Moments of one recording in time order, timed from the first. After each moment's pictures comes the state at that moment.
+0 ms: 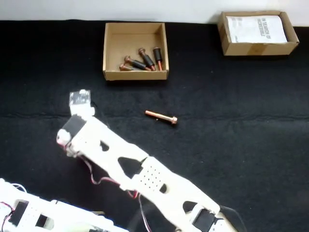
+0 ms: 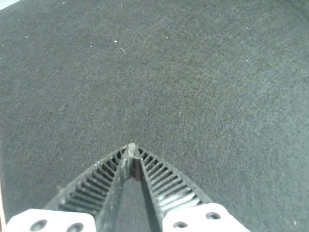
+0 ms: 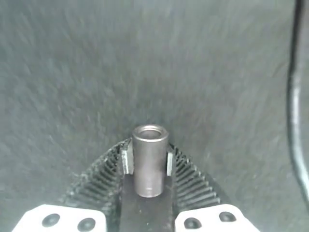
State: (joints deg) left arm -79.0 -63.3 96.0 8.1 -10.3; right arm -62.0 64.3 -74.0 96.4 -44.7
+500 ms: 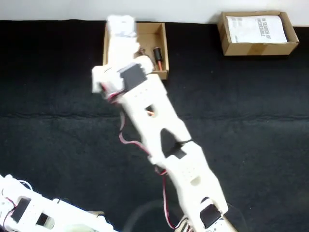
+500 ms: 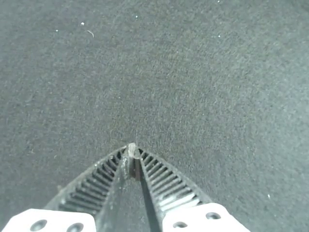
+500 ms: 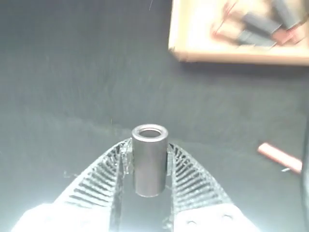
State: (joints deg) left arm -74.9 -63.3 96.0 13.0 -10.3; right arm -41.9 38.6 -76.6 95.9 -32.2
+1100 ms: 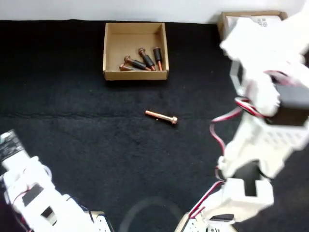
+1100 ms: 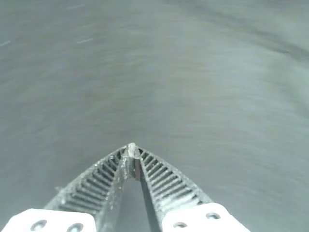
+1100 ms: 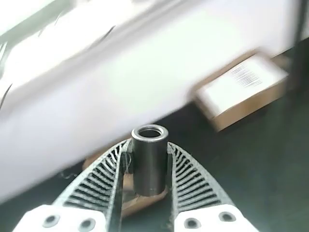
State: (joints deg) left arm -51.3 -63.3 95.3 18.4 -10.3; right arm 2.1 3.6 -77.2 100.4 -27.6
